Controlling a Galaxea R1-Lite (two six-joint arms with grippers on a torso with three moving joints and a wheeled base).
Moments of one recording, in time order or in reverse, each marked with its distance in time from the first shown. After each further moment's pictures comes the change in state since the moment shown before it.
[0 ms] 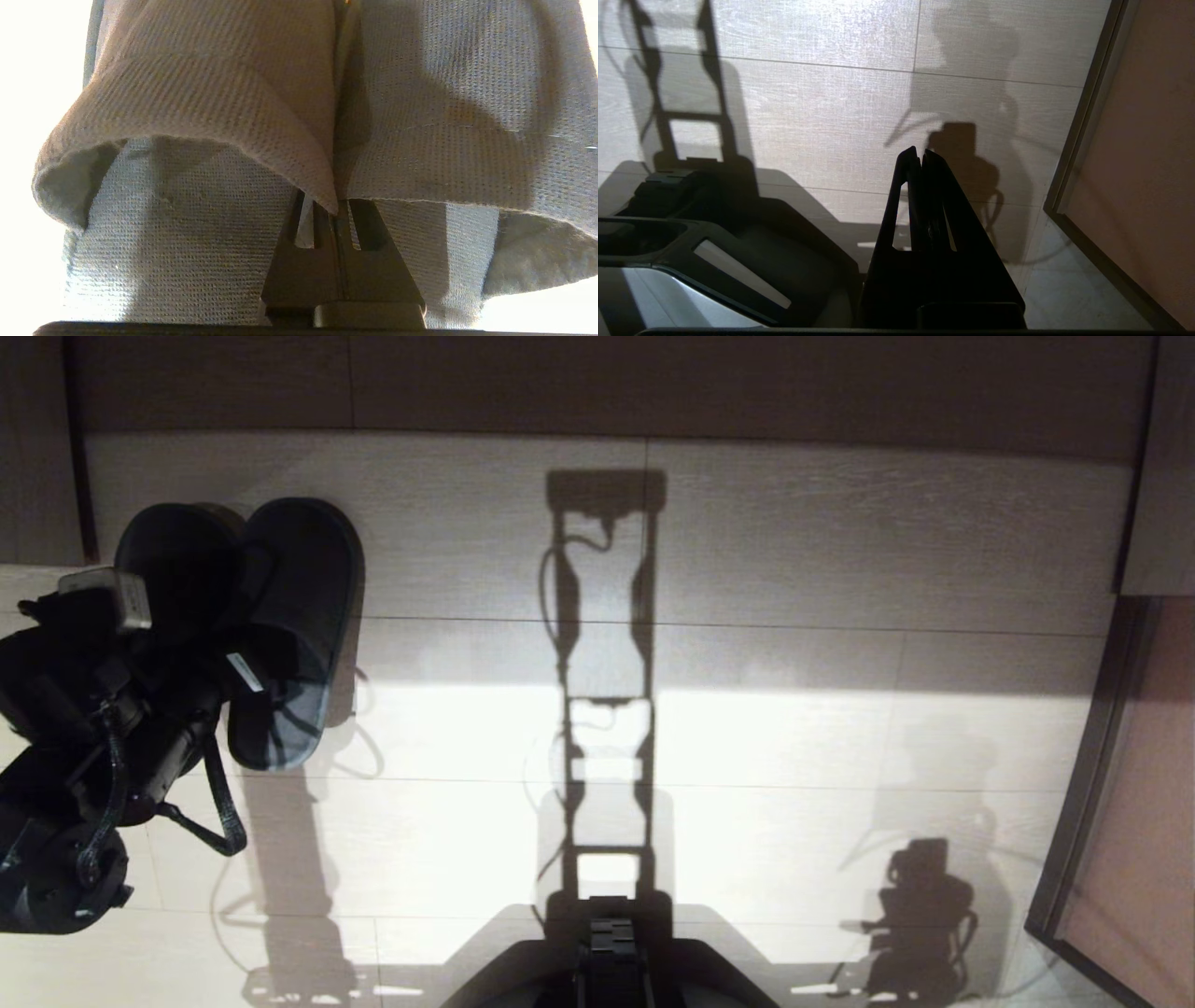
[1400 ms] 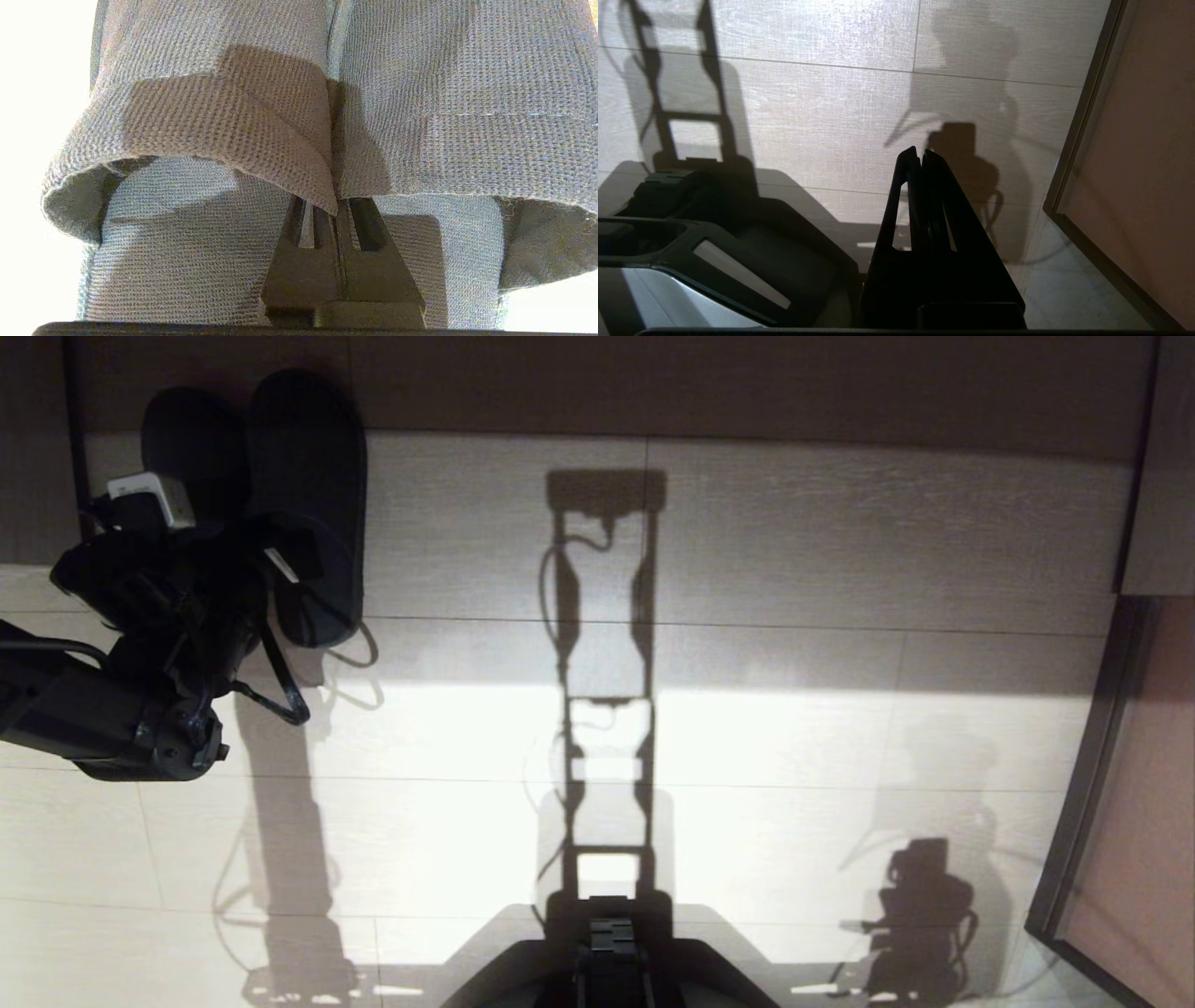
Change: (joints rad) left arm -0.013 0.234 -0.527 -0.002 -0.038 -0.003; right arm 0.000 0.000 0.000 0.000 0.000 -0.001
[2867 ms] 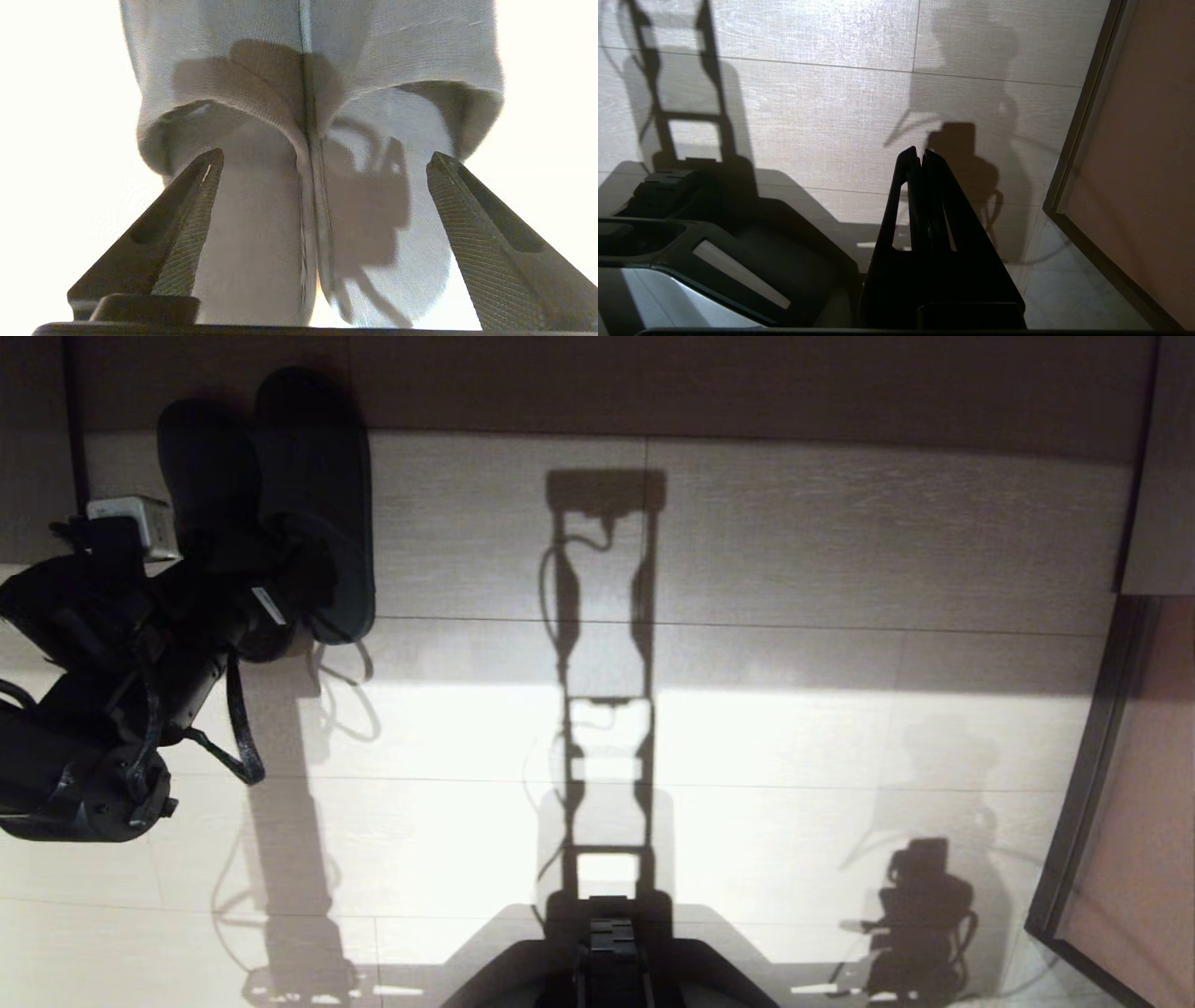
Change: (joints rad) left arm -0.001 -0.177 0.285 0.015 -0.074 0.049; right arm 0.000 0.000 0.000 0.000 0.000 0.001
